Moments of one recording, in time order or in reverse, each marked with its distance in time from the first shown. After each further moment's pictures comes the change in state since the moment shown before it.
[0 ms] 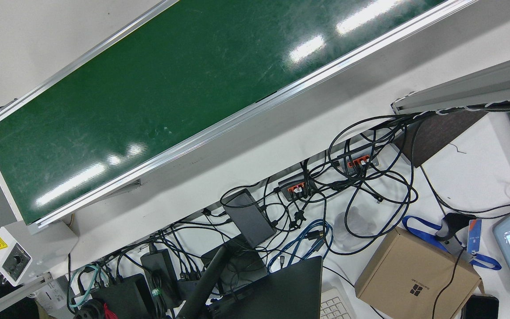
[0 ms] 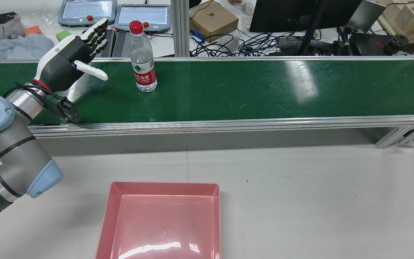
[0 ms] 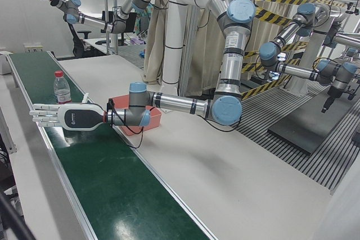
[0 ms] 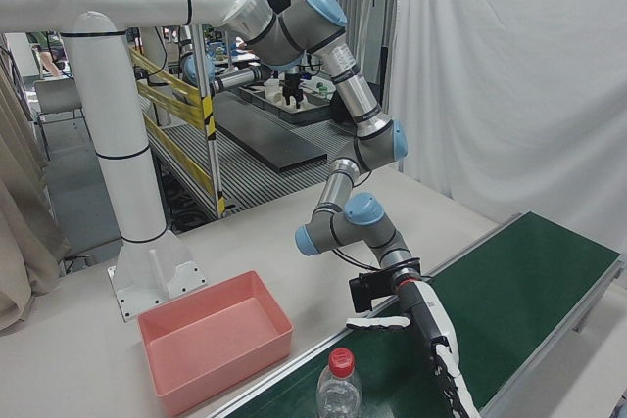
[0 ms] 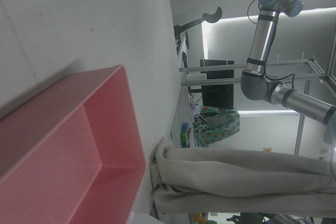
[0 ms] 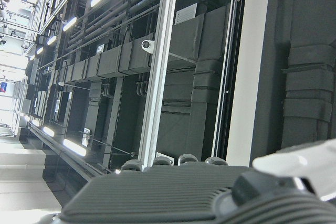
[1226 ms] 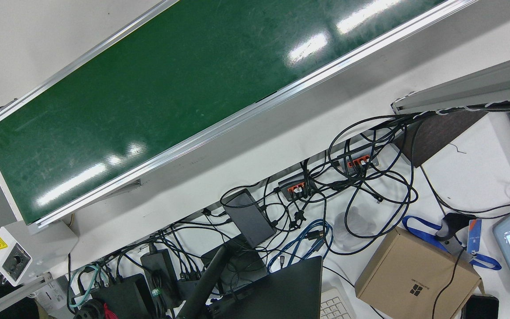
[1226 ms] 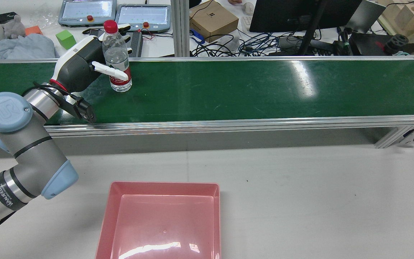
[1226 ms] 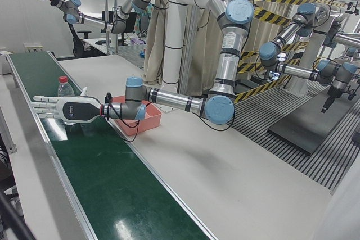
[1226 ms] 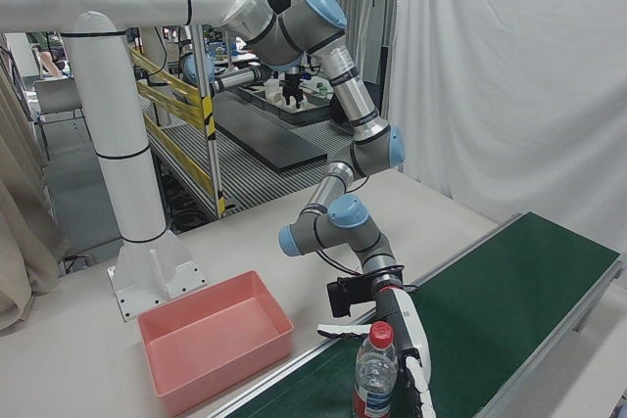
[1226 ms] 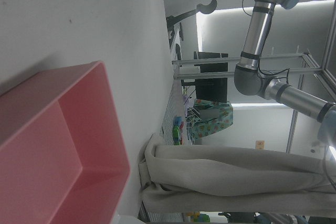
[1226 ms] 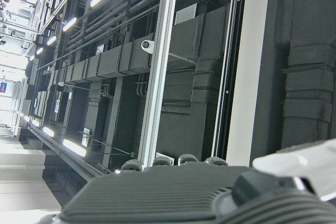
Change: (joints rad) left arm 0.035 -0.060 -0.005 0.053 0.003 -0.005; right arm 0.000 0.000 0.001 0.000 0.000 0.000
